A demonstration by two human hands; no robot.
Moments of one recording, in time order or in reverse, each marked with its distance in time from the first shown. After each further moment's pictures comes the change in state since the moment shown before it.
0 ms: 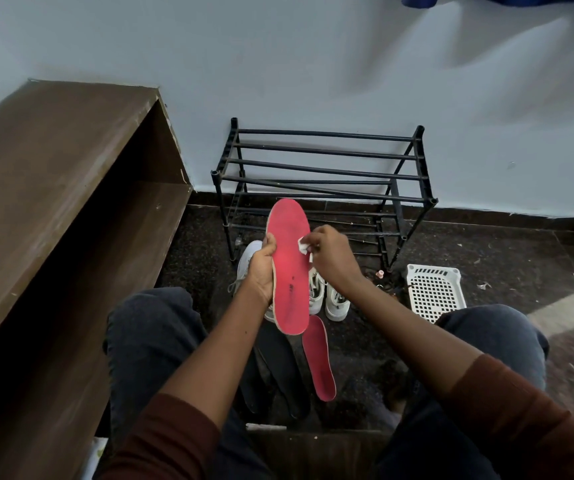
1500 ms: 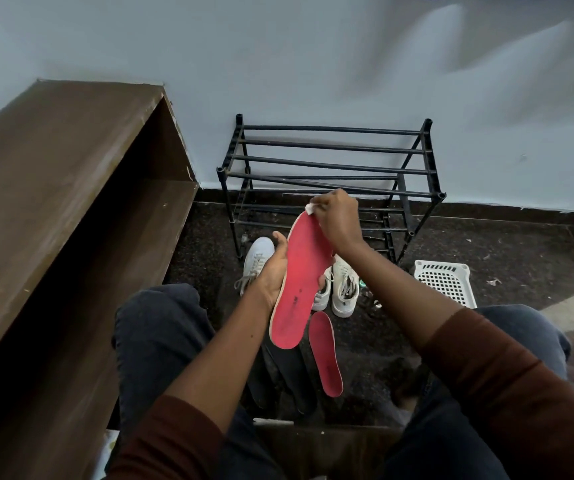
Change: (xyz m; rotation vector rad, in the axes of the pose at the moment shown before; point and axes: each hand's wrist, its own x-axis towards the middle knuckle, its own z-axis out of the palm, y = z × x) left_hand -0.018 -0.004 0.008 0.078 -0.327 -0.316; right_hand 0.048 -0.008 -0.012 0.024 0.170 0.068
